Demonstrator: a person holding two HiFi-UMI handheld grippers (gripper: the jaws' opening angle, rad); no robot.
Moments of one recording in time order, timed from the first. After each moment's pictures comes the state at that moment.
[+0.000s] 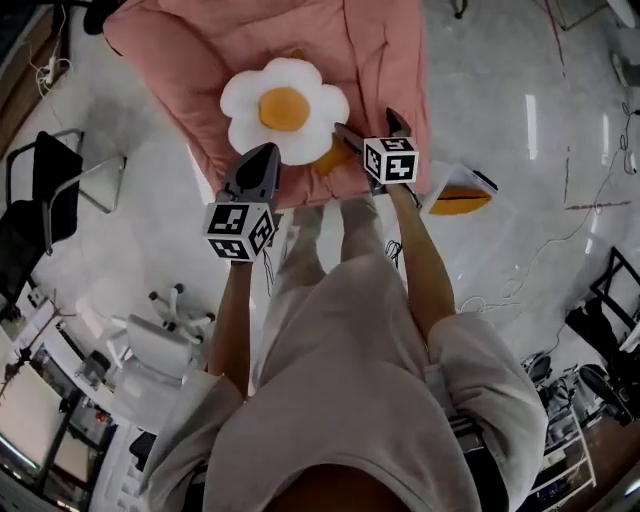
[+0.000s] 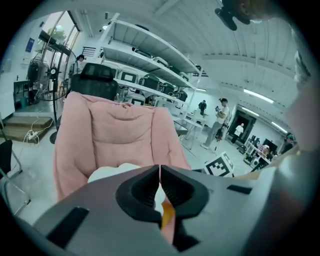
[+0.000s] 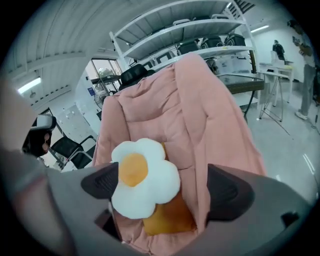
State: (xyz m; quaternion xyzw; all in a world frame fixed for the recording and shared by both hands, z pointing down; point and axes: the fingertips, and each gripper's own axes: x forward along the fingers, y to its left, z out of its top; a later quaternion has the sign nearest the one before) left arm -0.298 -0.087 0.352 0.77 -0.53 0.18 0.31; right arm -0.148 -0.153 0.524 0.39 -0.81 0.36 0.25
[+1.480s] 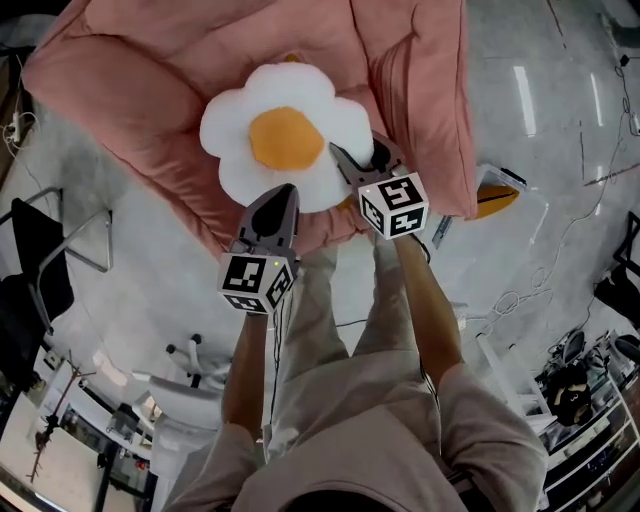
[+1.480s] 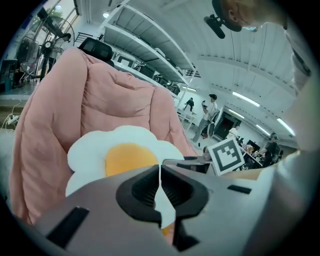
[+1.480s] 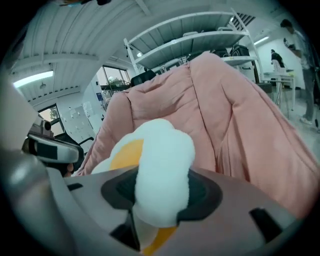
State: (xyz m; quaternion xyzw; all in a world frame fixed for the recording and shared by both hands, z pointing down) left arm -0.341 -0.080 0.513 0.81 -0.45 0.16 0.34; right arm -0.251 -0.149 0.589 0.41 -0.84 0.29 0.20
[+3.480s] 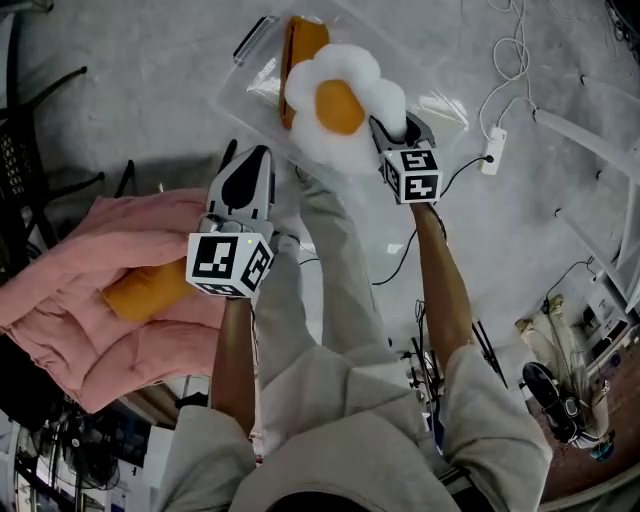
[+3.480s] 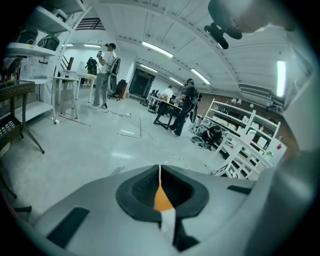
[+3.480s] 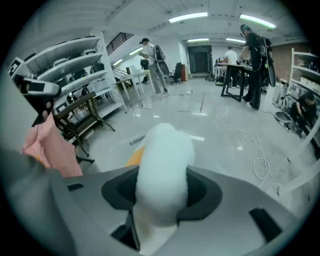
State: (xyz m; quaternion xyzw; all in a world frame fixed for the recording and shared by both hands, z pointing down) left arm 0.360 0.189 0.550 0.93 0.04 0.32 0.19; right arm 0.450 0.375 0.727 0.80 -0.37 0.45 0.11
